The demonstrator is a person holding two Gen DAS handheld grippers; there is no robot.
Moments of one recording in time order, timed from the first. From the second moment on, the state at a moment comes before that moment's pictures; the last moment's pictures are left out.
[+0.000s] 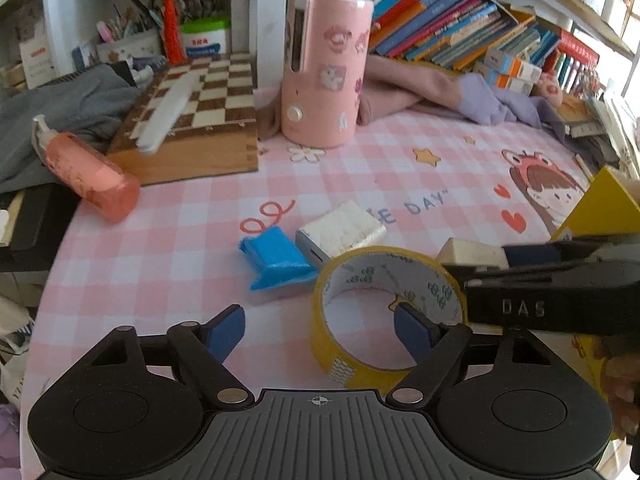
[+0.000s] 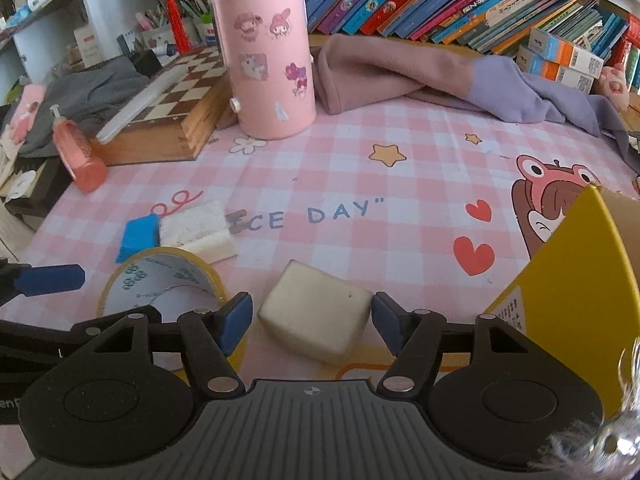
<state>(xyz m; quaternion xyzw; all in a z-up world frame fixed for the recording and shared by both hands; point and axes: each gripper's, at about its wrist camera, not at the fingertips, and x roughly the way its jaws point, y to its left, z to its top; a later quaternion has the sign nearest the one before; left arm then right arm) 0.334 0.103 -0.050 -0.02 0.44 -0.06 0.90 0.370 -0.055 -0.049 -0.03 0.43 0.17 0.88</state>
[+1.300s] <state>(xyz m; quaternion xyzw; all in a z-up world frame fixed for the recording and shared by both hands) 0.284 0.129 -0.018 -0.07 0.41 -0.01 0.91 0.335 -0.070 -0.037 -0.03 0.42 0.21 0.88</state>
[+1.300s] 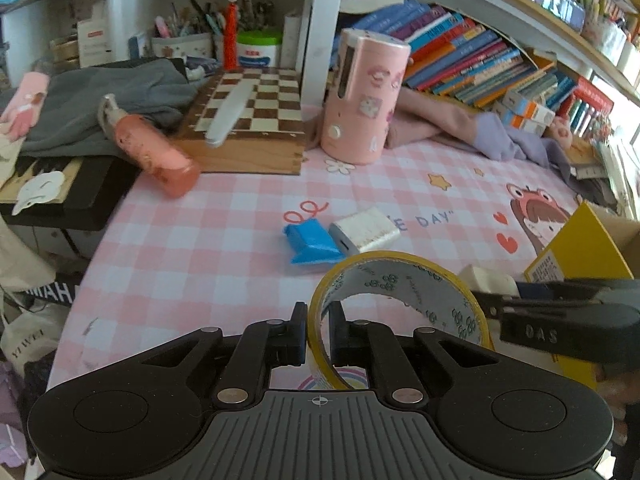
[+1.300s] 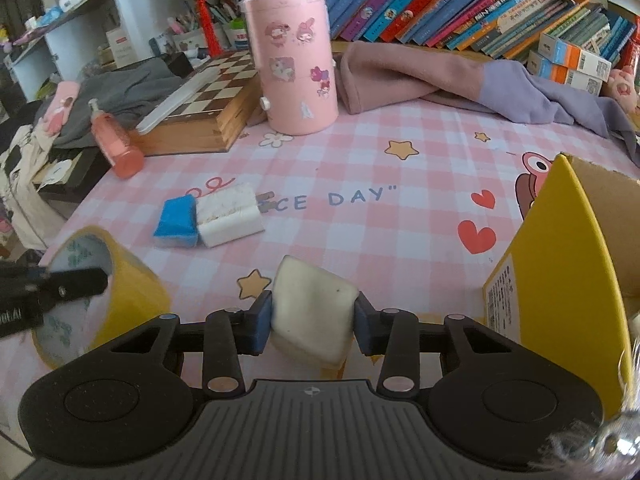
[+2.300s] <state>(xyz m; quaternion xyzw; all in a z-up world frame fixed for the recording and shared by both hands) 0.252 0.126 0.005 -0.09 0.38 -0.02 0.92 0.310 -0.072 -0.046 -0.06 0.42 0.23 0.88</state>
